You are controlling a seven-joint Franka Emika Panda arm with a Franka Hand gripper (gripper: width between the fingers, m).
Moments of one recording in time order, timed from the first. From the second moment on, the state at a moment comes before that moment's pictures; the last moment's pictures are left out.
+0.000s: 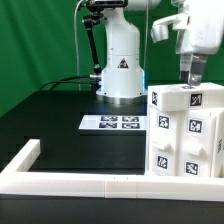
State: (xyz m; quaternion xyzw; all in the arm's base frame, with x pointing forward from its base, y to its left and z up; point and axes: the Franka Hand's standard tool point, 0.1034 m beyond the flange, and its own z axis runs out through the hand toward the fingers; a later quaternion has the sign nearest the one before) arm 0.601 0.089 0.166 0.71 0.70 0.01 0.08
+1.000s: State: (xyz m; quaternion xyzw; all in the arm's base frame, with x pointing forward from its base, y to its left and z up) arm 0.607 0.088 0.147 0.67 0.74 -0.01 0.09
